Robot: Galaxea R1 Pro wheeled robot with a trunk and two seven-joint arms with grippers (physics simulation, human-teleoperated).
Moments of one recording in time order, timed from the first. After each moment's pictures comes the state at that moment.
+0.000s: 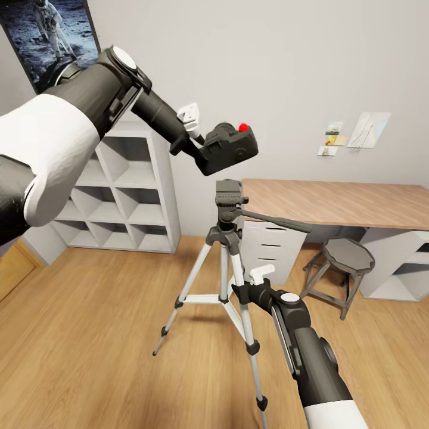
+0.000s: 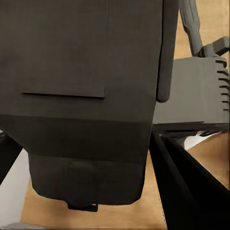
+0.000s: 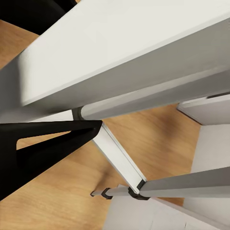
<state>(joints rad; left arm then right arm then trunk) -2.00 -0.07 -0.46 -0.28 -0.38 0.25 -1.53 -0.49 0.17 0.05 -1.39 0.27 0.67 0.37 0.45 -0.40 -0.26</state>
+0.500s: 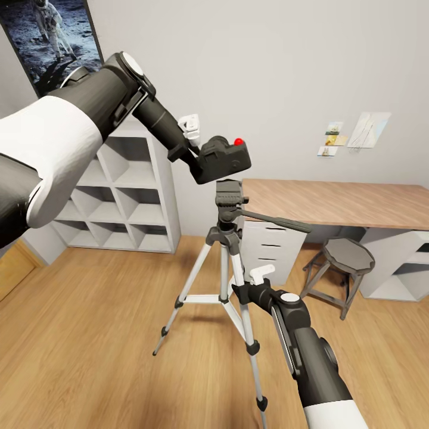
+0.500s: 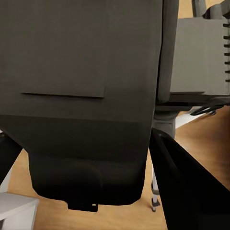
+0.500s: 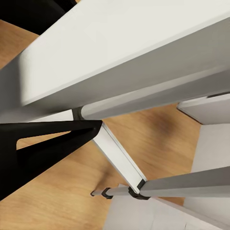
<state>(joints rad) -2.00 -0.07 -0.55 -0.28 -0.40 0.33 -1.55 -0.49 0.17 0.05 -1.39 0.27 0.67 0.36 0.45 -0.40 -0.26</state>
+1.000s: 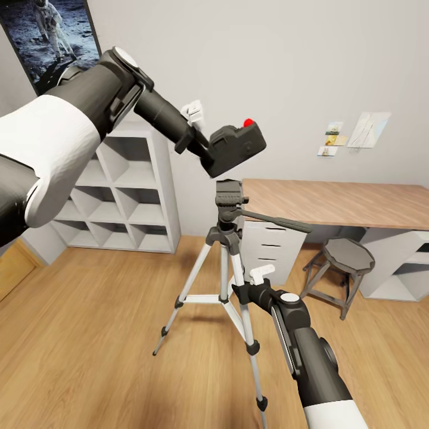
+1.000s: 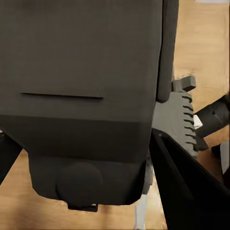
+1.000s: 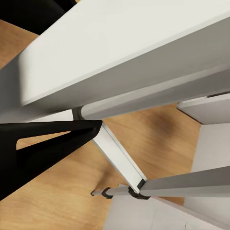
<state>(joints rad) -2.00 -0.07 -0.53 -0.29 -0.22 0.39 -1.56 -0.49 0.17 0.05 -1.39 0.27 0.67 0.36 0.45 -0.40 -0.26</state>
